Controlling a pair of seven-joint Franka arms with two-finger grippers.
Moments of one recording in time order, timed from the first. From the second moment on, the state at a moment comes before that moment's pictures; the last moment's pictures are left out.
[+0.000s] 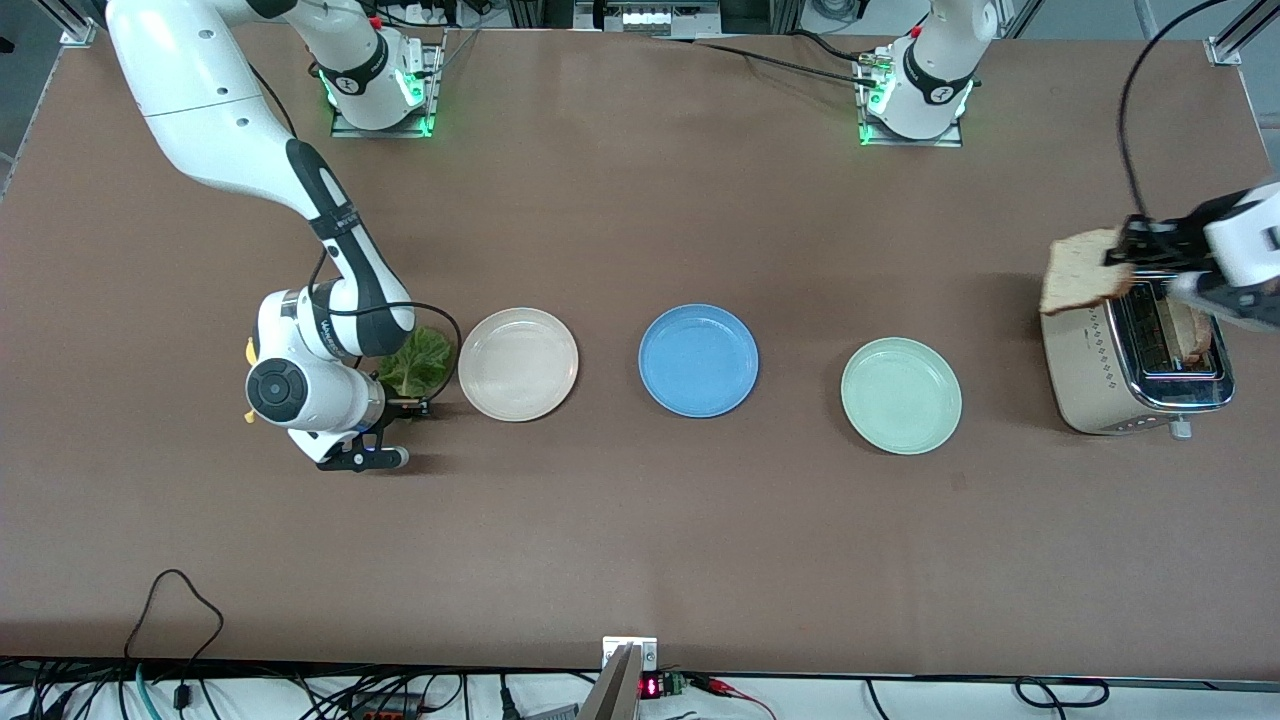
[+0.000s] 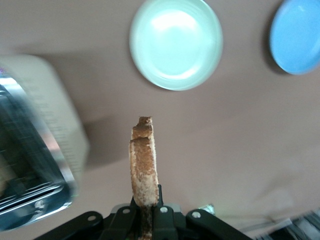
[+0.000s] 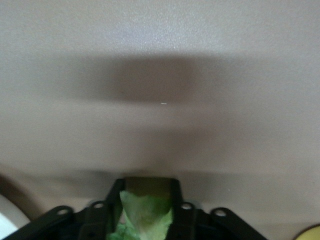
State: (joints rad) left arm 0.22 0.09 -0.08 -1.77 -0.13 1.50 0.46; right arm 0.16 0.72 0.05 -1.64 0.02 2.22 0.13
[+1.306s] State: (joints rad) left arm -0.10 0.51 -0.12 -1.86 -1.18 1.95 0.79; right arm 0.17 0.49 0.11 -1.62 0.02 2.01 -0.61
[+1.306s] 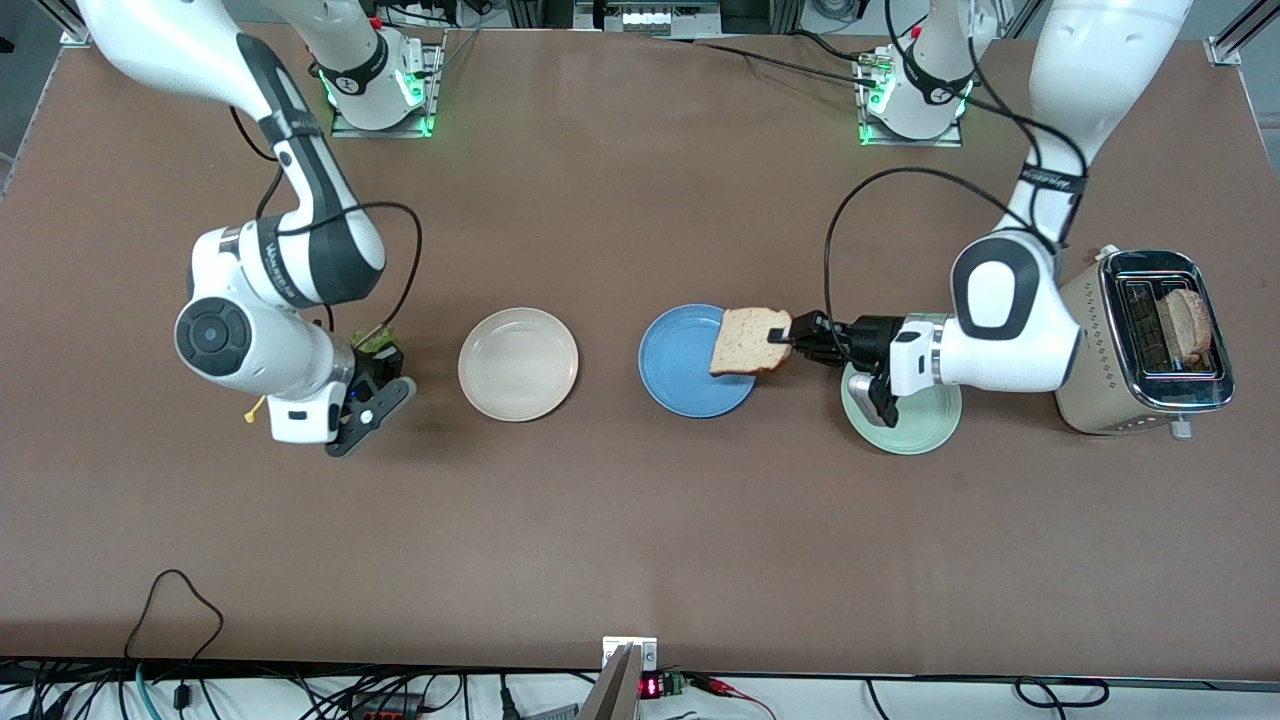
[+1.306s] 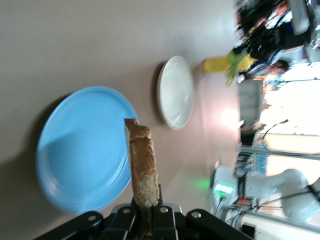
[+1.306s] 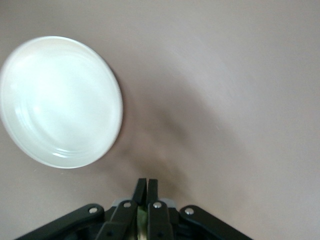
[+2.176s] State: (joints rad) left arm -0.11 0.64 -0.19 -1.94 -1.43 2.06 1.07; right arm 0.25 0.49 0.26 -1.50 0.02 2.02 -0.68
